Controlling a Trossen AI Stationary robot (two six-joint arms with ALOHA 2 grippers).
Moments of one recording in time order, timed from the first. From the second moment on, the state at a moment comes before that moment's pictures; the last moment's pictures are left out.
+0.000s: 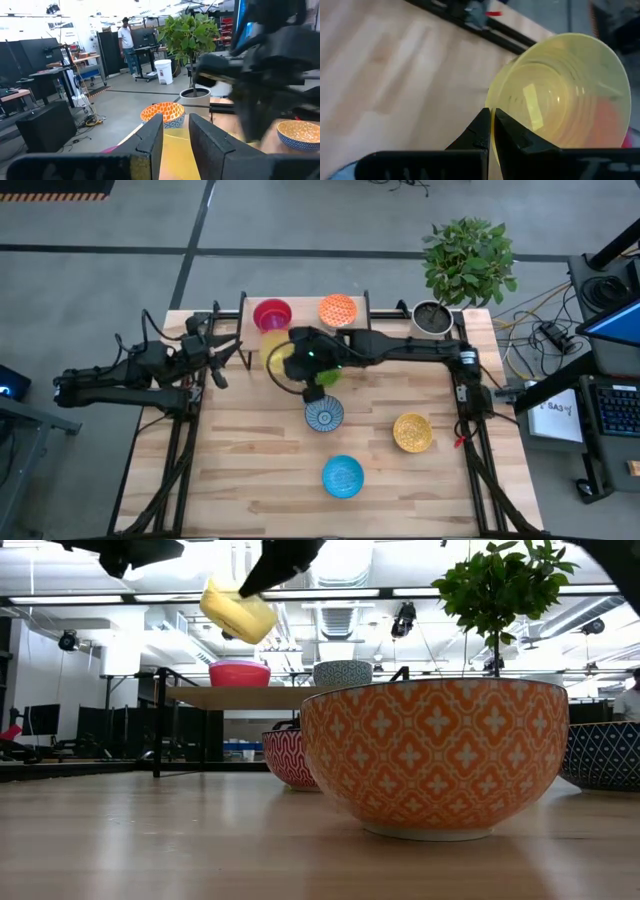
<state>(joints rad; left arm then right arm) 0.04 0.42 0.59 -0.11 -0.47 0.17 -0.07 2.05 2.11 -0.73 0.05 -0.50</state>
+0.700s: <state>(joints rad) 0.04 0.31 0.56 -0.12 -0.47 0.18 -0.26 2.23 2.34 -0.67 0.13 -0.55</state>
